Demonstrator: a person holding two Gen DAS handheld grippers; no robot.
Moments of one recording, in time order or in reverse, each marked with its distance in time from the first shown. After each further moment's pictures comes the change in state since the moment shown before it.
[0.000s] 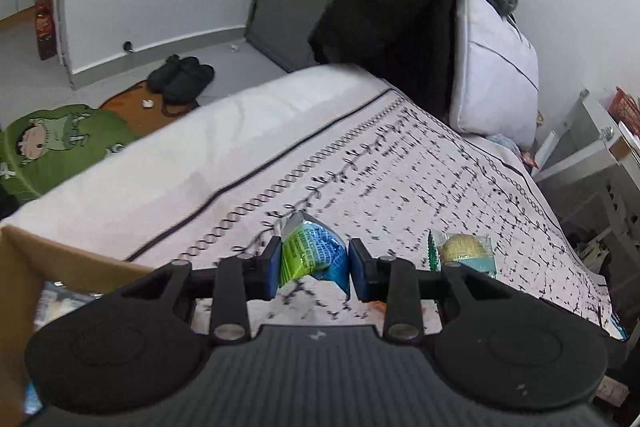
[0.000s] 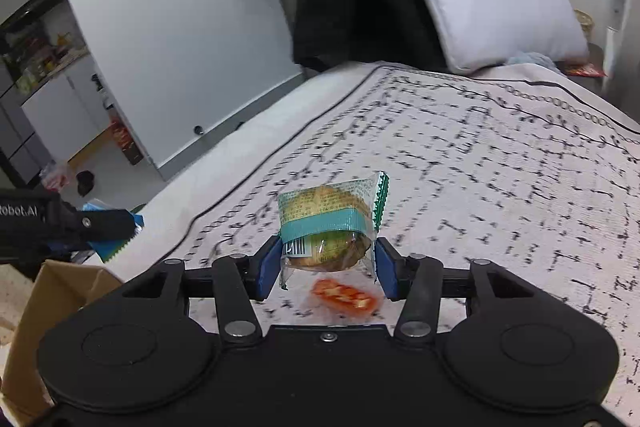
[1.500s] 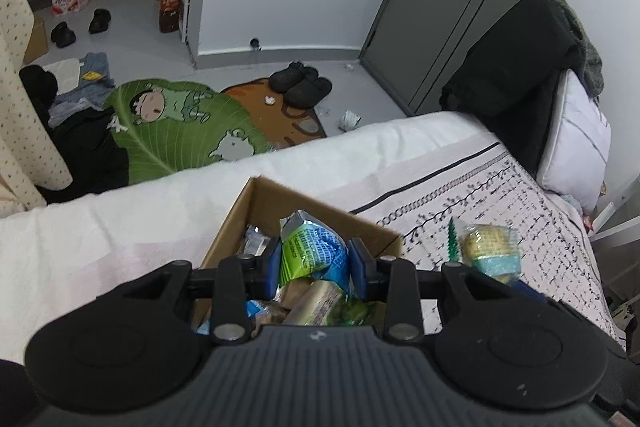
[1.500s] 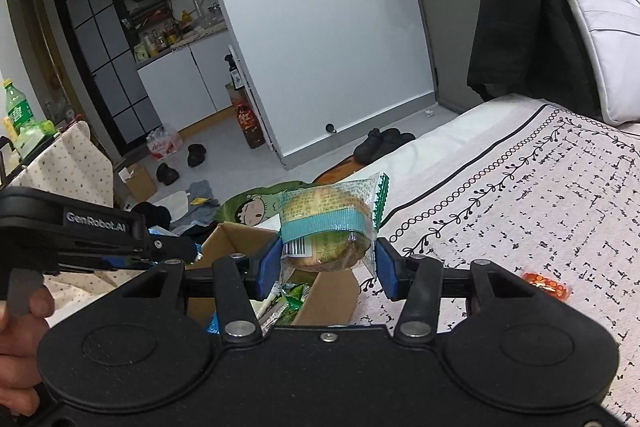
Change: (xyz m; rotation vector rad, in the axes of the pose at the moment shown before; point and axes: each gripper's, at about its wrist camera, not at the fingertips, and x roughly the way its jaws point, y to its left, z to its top) left arm -0.117 0.111 -0.029 -0.225 -0.046 0.211; right arm -0.045 0.128 -0.015 -0.182 -0.031 0.299
